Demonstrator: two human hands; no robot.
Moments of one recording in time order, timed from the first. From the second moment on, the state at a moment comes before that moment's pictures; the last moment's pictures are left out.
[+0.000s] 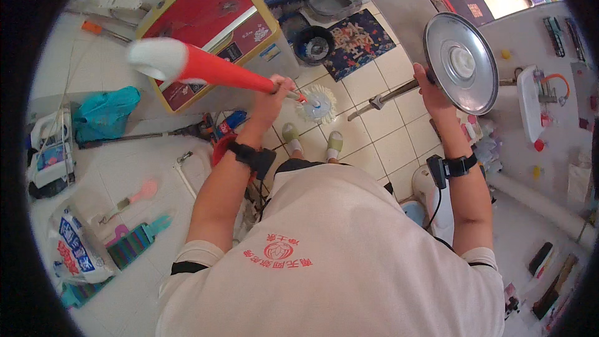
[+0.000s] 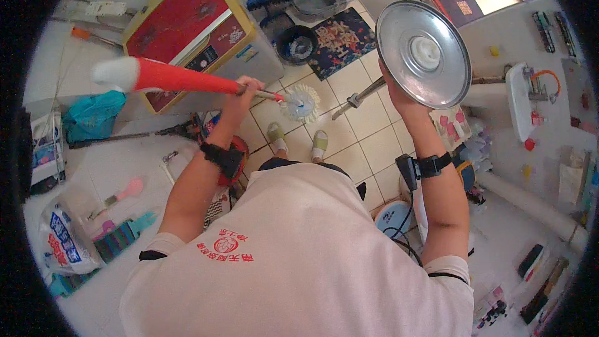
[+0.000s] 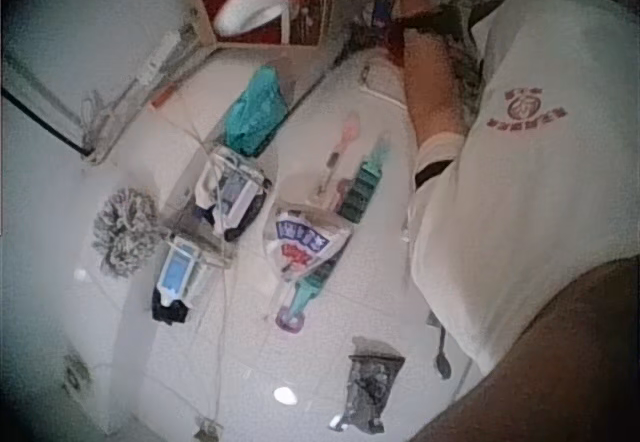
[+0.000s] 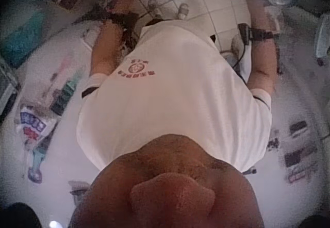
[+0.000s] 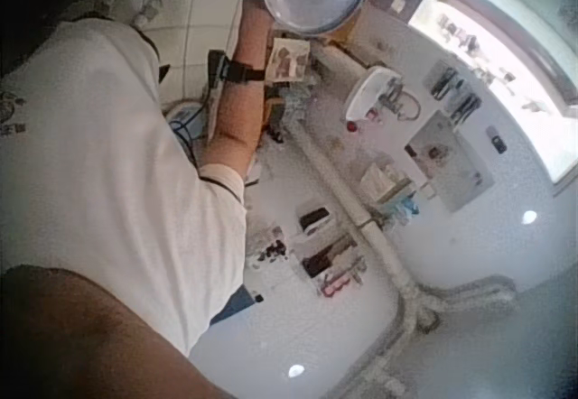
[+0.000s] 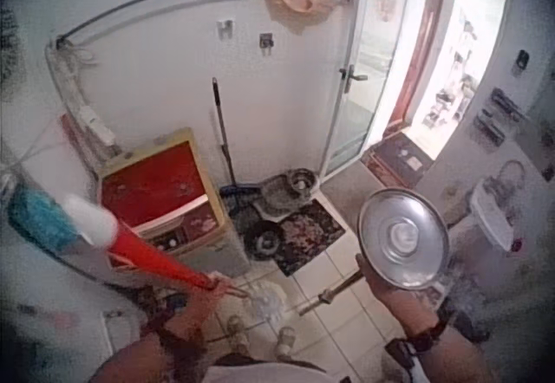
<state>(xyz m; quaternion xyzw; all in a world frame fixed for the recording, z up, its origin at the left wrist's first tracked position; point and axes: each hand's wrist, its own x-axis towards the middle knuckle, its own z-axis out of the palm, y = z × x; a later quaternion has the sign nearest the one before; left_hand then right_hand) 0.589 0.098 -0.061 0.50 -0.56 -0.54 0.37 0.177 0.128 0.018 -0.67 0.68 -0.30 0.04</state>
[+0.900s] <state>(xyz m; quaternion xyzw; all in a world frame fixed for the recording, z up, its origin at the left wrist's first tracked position) 0.572 0.123 -0.142 0.57 -0.54 -0.51 0.36 0.180 0.154 0.087 -0.50 0.73 -0.41 0.22</state>
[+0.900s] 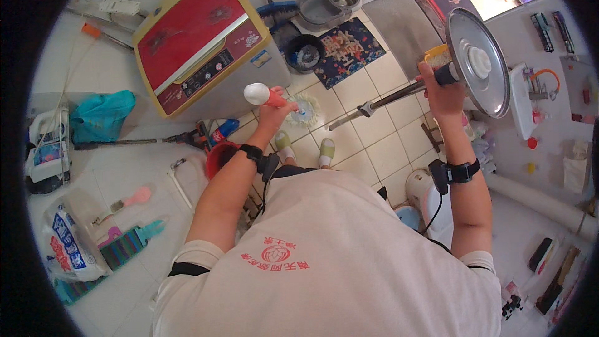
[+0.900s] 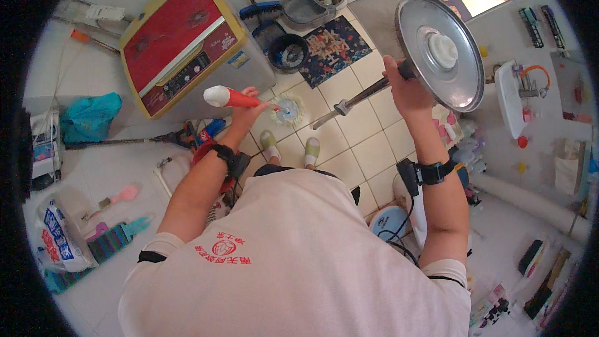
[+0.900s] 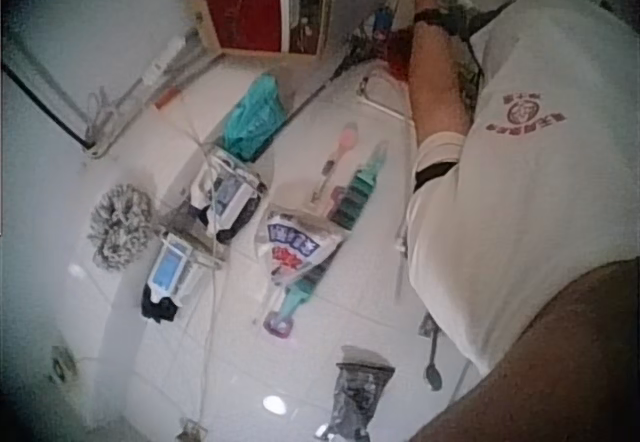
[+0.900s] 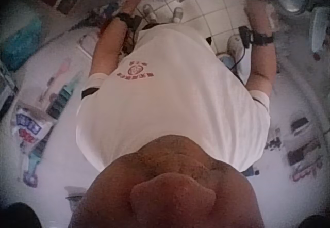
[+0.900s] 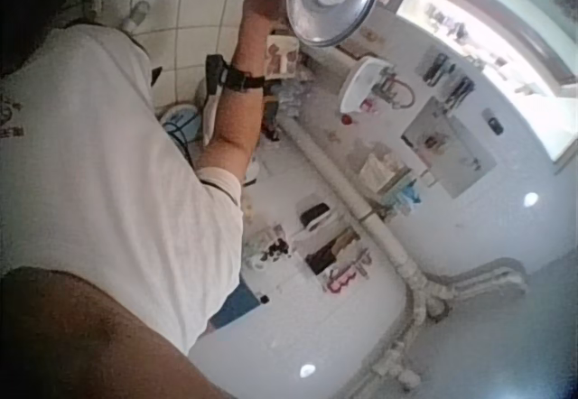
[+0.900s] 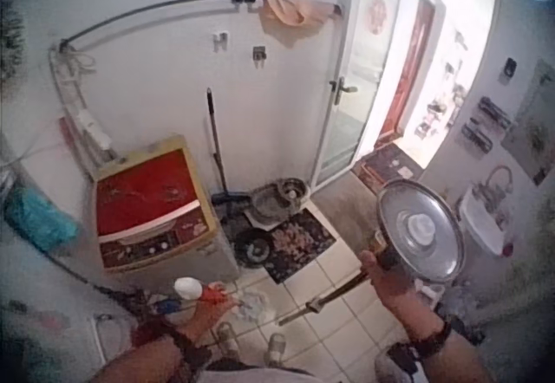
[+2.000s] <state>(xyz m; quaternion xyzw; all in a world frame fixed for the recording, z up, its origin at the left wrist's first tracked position) 0.445 0.147 0.111 0.30 -0.66 -0.65 0.21 0.196 0.129 0.136 -0.35 0.58 -0.63 0.39</state>
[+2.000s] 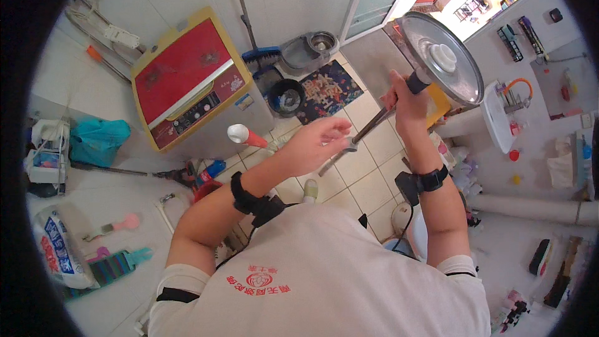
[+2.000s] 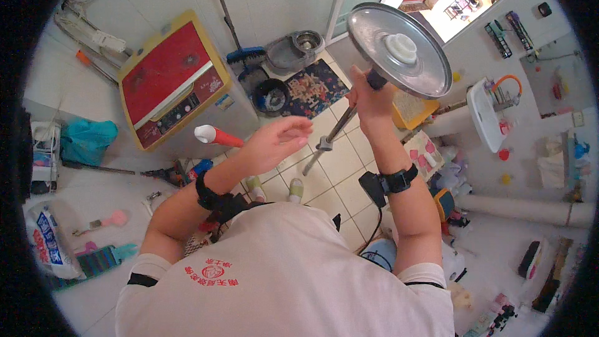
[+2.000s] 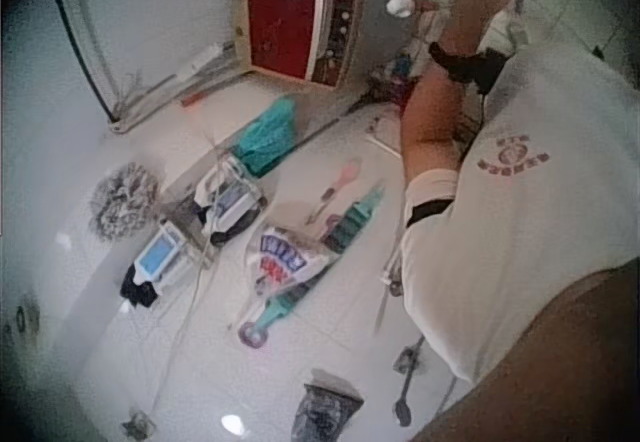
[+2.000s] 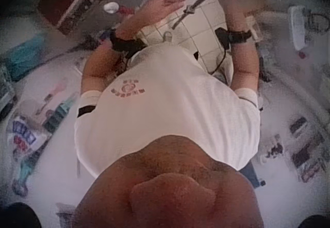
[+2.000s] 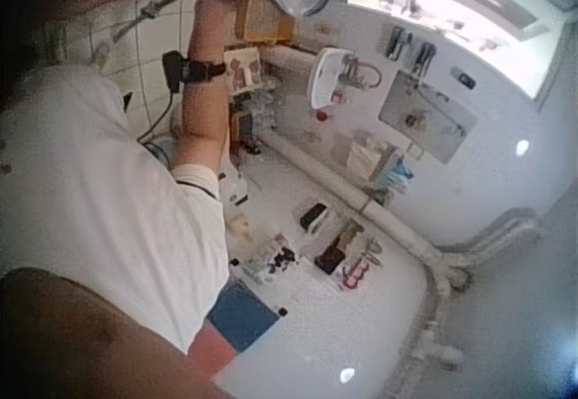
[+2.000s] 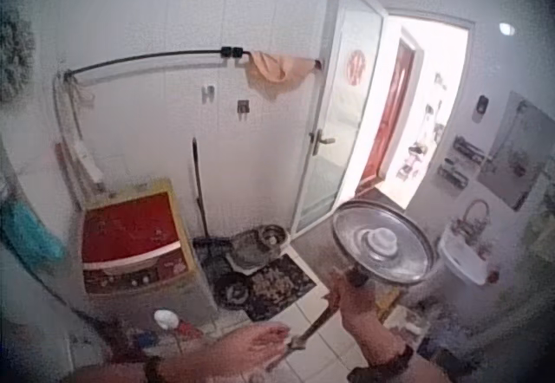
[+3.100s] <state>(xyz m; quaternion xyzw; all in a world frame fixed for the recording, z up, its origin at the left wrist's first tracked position) 0.515 0.100 0.284 0.32 -0.31 -0.65 0.61 0.151 0.226 0.264 -0.67 0.70 -0.15 0.22</state>
